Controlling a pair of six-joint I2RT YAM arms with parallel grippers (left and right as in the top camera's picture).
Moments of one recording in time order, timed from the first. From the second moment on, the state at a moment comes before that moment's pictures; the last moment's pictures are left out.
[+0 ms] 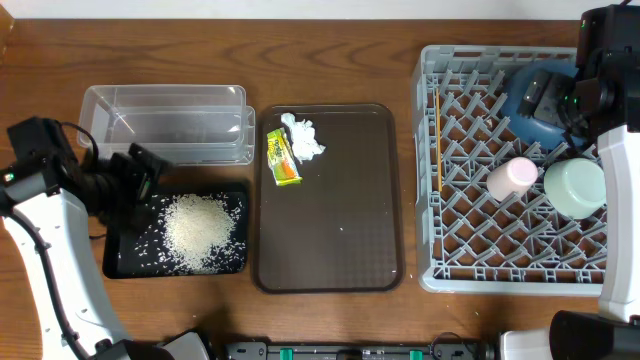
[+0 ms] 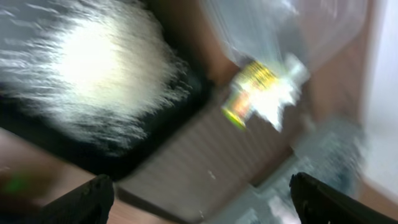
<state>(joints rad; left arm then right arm) 0.49 1.38 1.29 -1.30 0.58 -0.53 -0.06 1.60 1.82 -1.31 0.25 0.37</state>
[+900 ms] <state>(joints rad) -0.43 1.74 1.60 -1.10 0.06 -0.42 -0.06 1.60 1.82 -1.31 0.25 0.37</state>
